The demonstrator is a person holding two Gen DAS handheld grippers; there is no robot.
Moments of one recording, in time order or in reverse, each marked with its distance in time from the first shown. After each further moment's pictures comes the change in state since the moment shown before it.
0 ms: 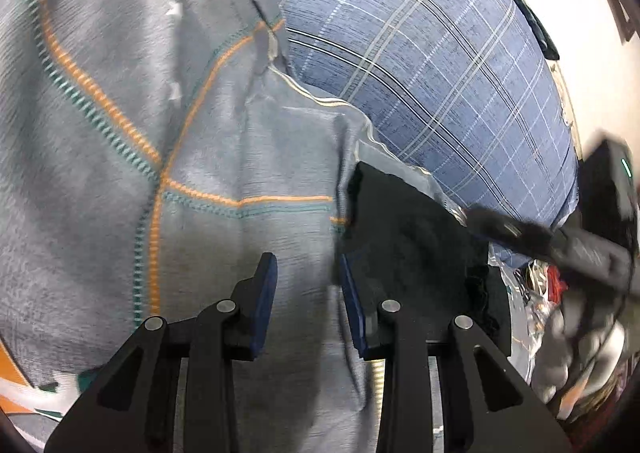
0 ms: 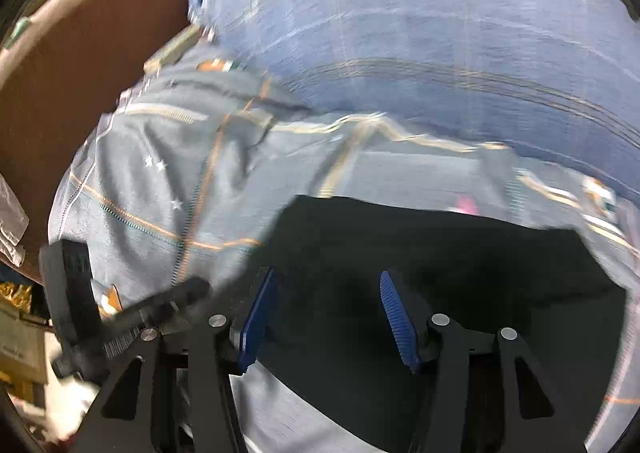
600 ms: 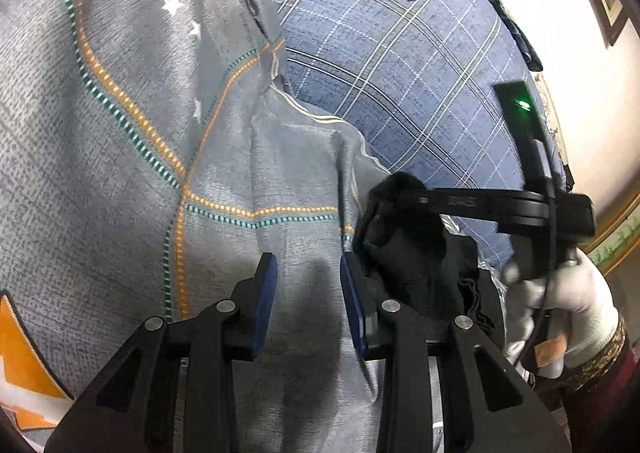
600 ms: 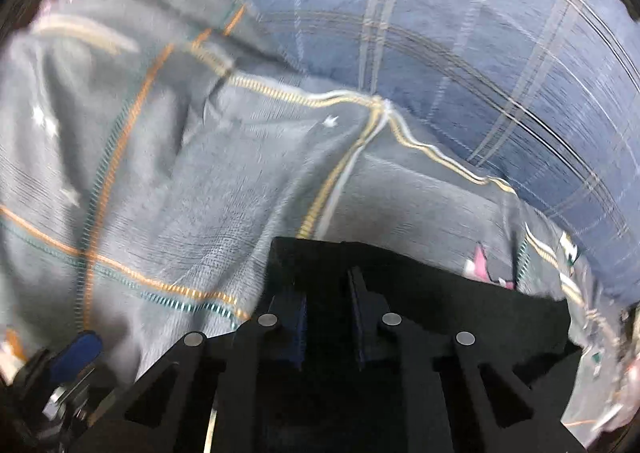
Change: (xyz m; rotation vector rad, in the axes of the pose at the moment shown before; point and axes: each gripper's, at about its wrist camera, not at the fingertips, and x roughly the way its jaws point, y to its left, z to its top) left arm -0.019 0.004 -0.010 0.008 -0.065 -0.039; right arm 0.058 0.034 0.029 -0.098 0.101 -0.354
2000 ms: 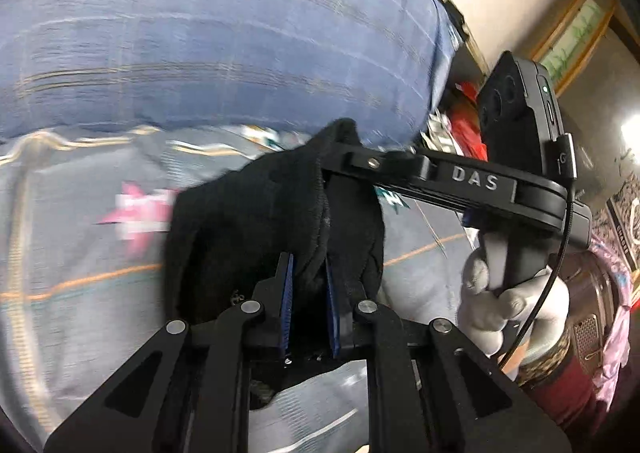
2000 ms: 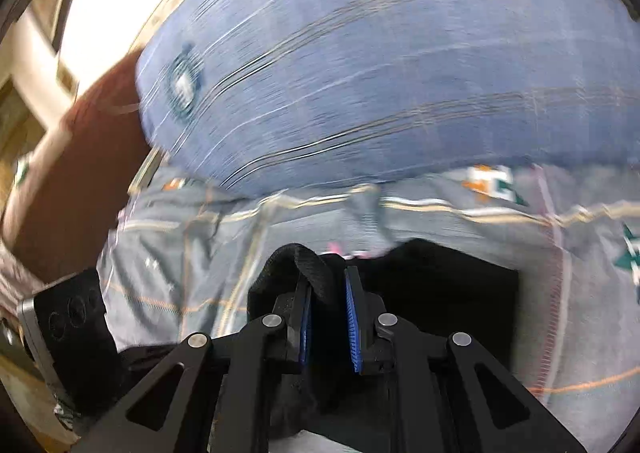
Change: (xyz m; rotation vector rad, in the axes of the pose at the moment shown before) left arm 0.119 -0.307 -0.026 0.501 0.383 -0.273; right arm -0.090 -0.287 -0.134 0.495 -0.325 0.442
